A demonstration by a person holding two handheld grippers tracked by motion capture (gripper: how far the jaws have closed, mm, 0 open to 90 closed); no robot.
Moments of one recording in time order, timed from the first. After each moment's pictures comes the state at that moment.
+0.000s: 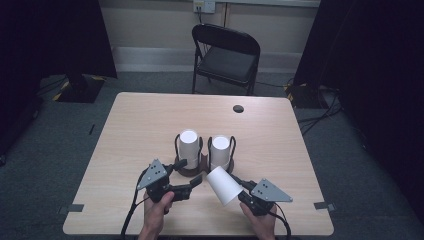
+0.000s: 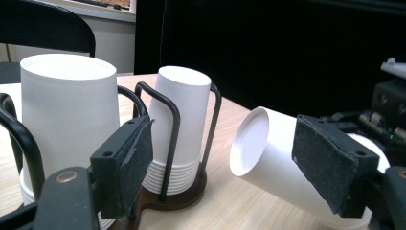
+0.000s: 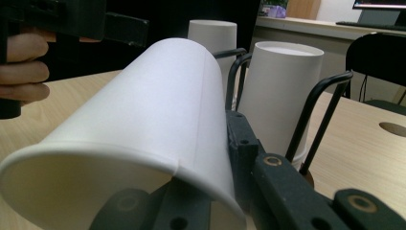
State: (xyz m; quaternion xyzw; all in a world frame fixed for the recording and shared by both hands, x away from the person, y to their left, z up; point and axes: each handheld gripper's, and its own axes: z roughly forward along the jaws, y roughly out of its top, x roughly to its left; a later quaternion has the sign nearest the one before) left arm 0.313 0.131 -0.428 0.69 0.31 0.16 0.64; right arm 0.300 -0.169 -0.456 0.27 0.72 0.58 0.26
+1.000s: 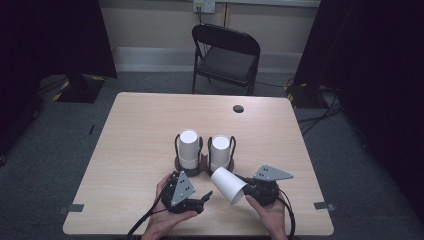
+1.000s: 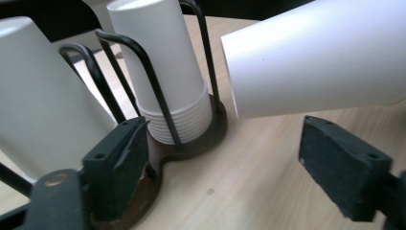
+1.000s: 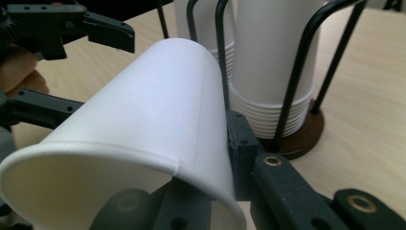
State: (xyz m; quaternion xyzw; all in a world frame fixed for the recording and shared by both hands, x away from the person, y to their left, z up) left arm 0.297 0.091 -0.448 0.80 0.24 0.24 0.49; right arm 0.327 -0.183 -0.440 0.33 0.79 0.51 0.13
